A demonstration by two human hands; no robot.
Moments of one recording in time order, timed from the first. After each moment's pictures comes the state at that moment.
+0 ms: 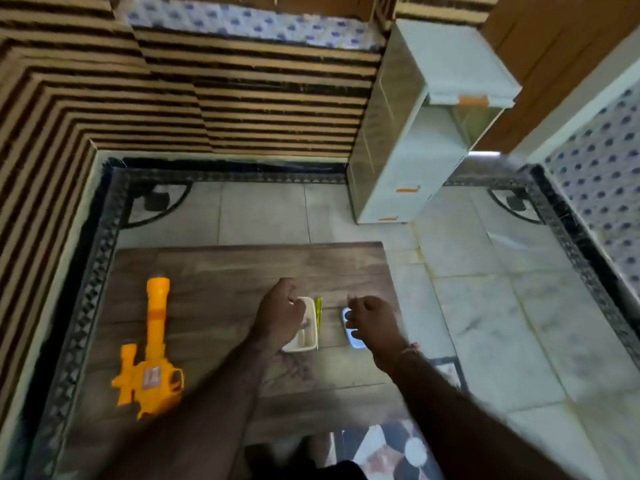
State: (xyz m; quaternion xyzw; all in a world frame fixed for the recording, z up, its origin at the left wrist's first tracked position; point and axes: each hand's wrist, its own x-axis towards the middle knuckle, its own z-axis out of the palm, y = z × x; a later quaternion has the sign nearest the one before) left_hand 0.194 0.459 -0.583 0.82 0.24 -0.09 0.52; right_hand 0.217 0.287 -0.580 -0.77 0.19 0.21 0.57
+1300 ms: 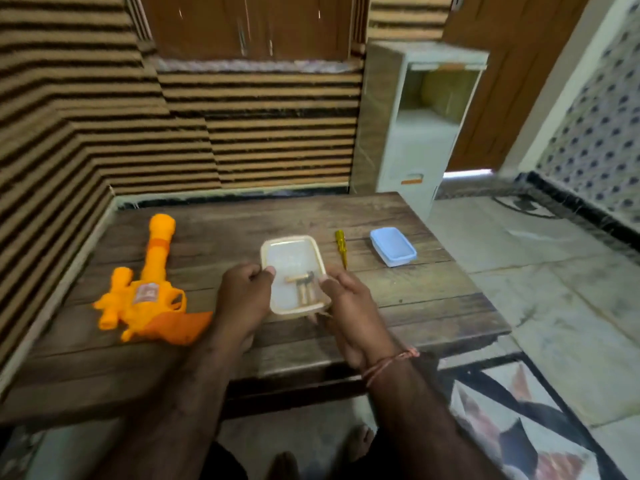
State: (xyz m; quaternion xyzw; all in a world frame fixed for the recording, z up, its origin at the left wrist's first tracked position) left_hand 0.021 0.495 -0.763 0.78 0.20 0.15 0.57; right_hand 0.026 0.345 -0.765 -0.60 0.03 0.11 0.79
